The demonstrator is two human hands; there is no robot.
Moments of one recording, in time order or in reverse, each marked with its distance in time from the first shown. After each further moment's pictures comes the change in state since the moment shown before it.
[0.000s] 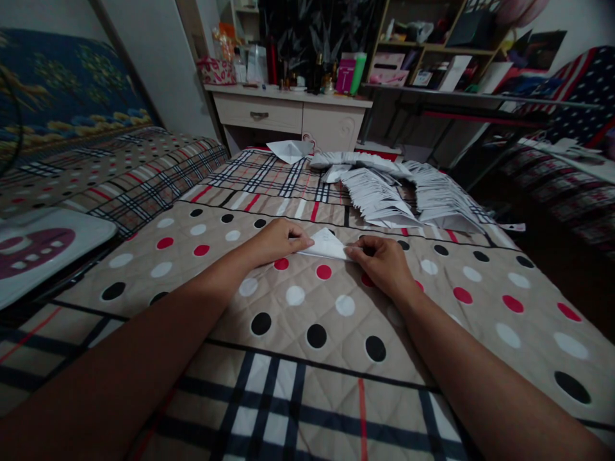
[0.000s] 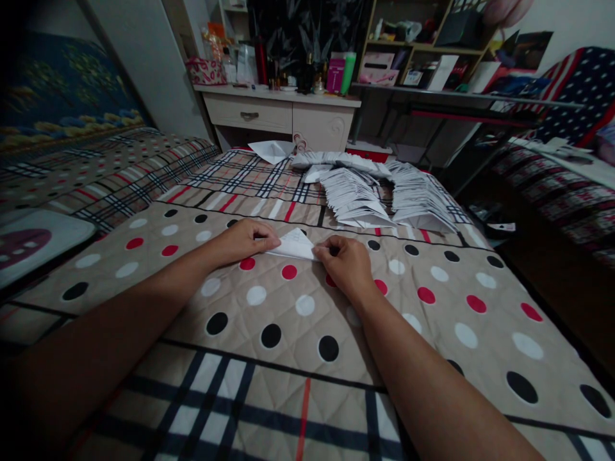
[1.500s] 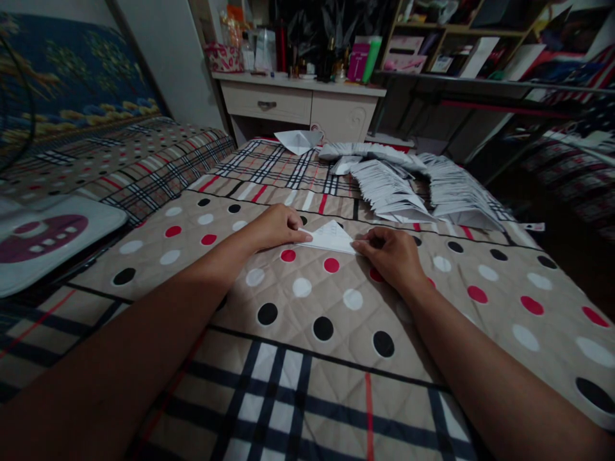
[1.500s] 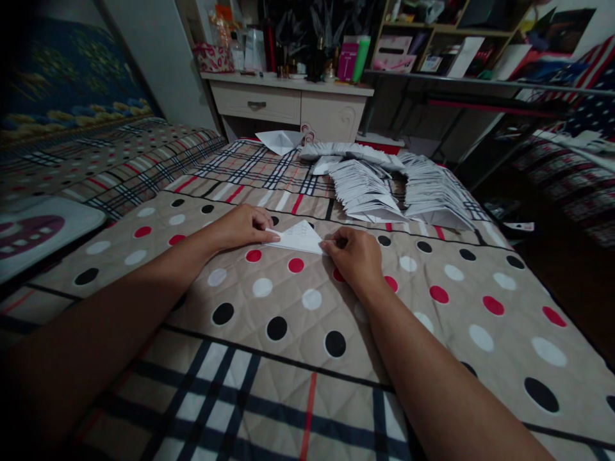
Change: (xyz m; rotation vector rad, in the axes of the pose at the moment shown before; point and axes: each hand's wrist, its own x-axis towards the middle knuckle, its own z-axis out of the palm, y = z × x) left_hand -0.003 -0.006 -0.015 0.007 0.046 -0.079; right_hand 0.007 0.004 0.002 -0.212 0.091 -0.055
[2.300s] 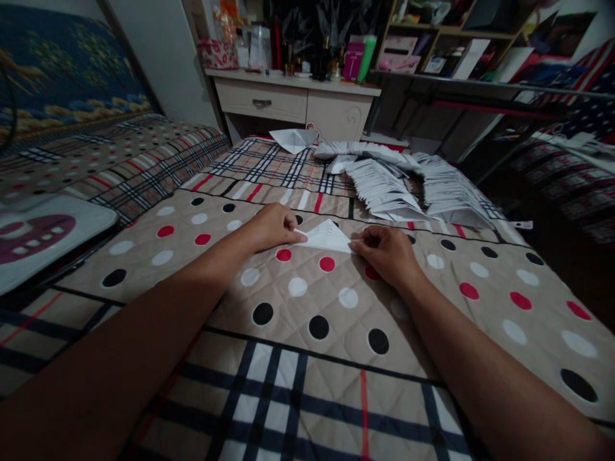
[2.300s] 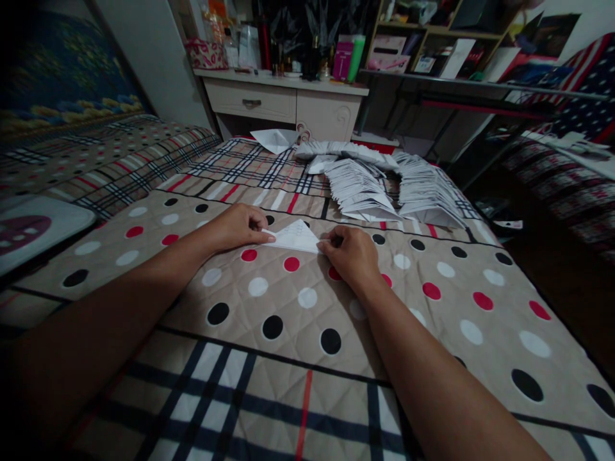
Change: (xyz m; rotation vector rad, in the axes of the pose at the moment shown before) left_hand 0.001 0.001 0.003 0.061 0.030 -0.063; right_hand 0.002 0.000 -0.003 -0.005 -0.055 0.003
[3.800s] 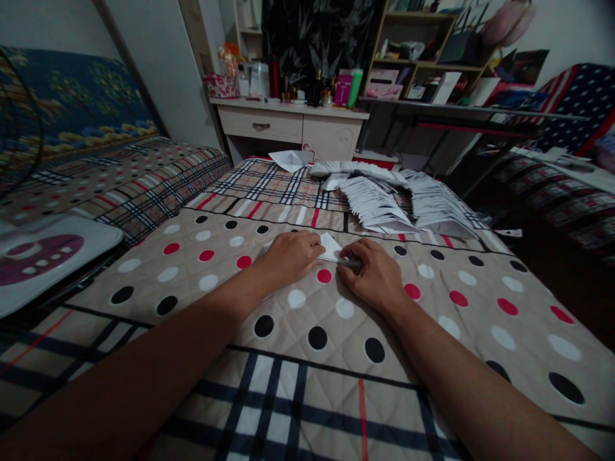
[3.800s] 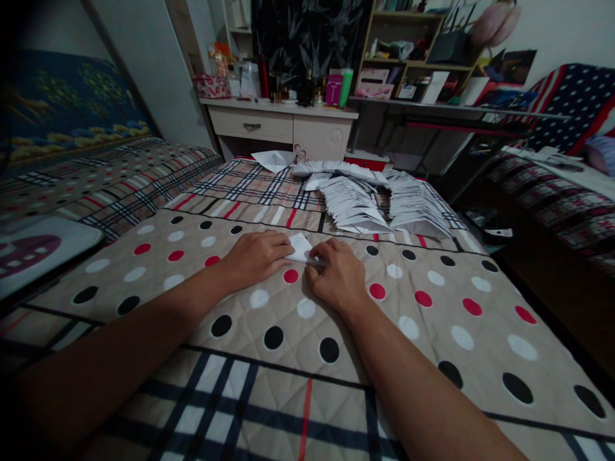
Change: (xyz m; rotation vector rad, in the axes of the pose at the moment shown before) left_hand -0.024 0.045 0.027 0.722 0.128 0.520; right_hand -0.025 -0.017 0.004 -0.141 0.083 -0.254
